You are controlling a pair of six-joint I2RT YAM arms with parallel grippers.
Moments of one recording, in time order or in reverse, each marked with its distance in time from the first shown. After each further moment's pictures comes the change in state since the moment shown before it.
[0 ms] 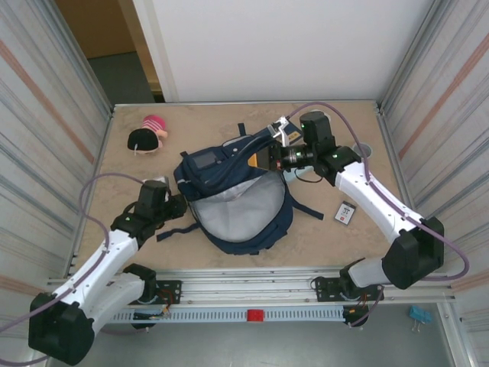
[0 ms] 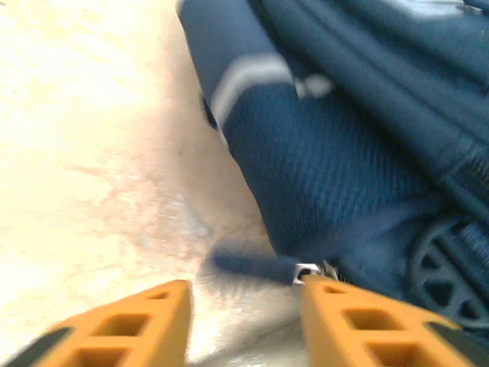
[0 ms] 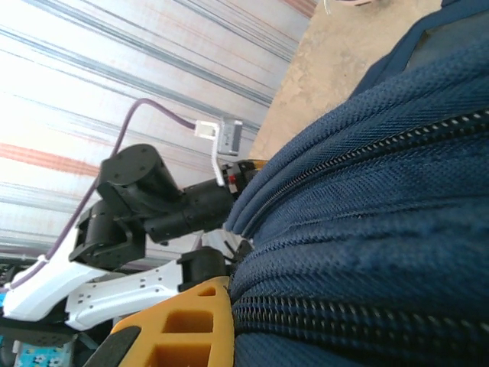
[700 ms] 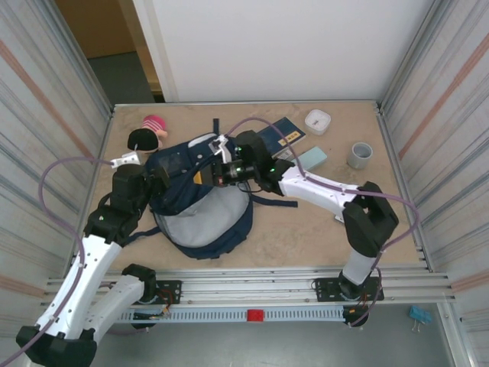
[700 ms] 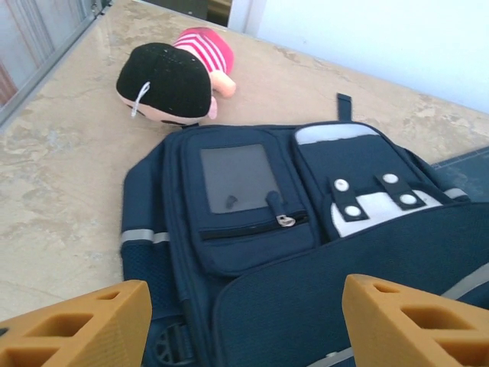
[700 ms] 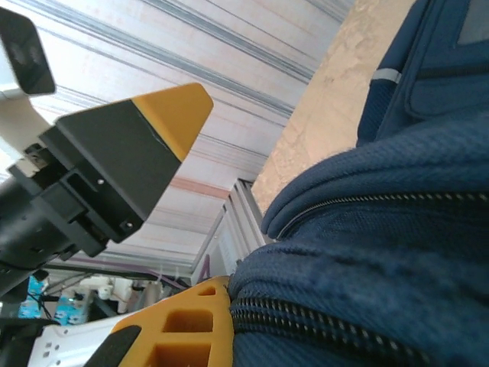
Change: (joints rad) left arm 0.060 -0.075 0.306 -0.155 -0.230 0.101; right arm 0.353 0.369 0.076 0.469 0.185 0.226
